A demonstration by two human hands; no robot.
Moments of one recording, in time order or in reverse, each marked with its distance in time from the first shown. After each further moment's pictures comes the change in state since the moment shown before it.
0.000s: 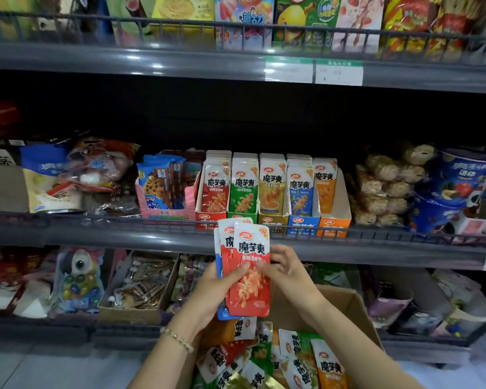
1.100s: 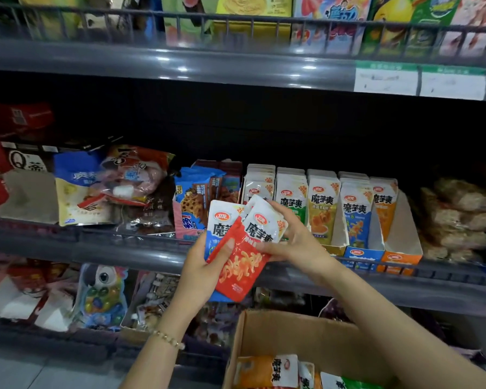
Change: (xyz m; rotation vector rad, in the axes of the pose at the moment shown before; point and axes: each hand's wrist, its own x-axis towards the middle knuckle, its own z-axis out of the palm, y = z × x) left_hand 0.052 0.055 -0.096 0.128 0.223 0.424; right_hand 0.111 -0.060 0.058 -0.006 -0.266 -0.132
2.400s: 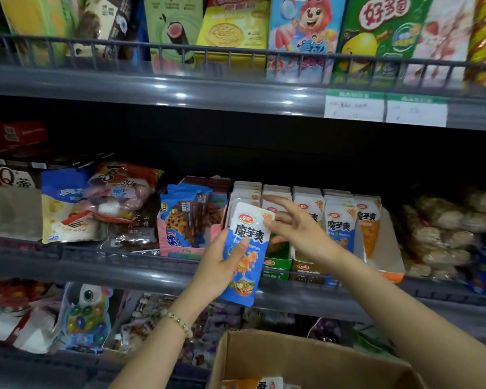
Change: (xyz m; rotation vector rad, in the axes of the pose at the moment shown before) left_hand 0.030 0.017 0.048 0.110 -0.161 0.101; right_hand 0.020 -0.038 -0.047 -0.252 -0.004 -0.189
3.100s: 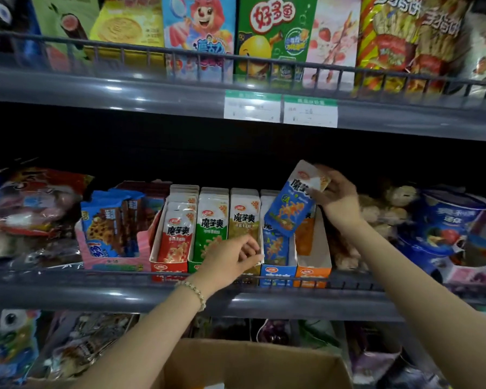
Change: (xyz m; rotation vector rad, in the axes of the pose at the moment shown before) left_hand 0.053 -0.009 0.123 0.642 -0.346 0.167; right_hand -0.025 0.023 -0.183 -0.127 0.648 -0.155
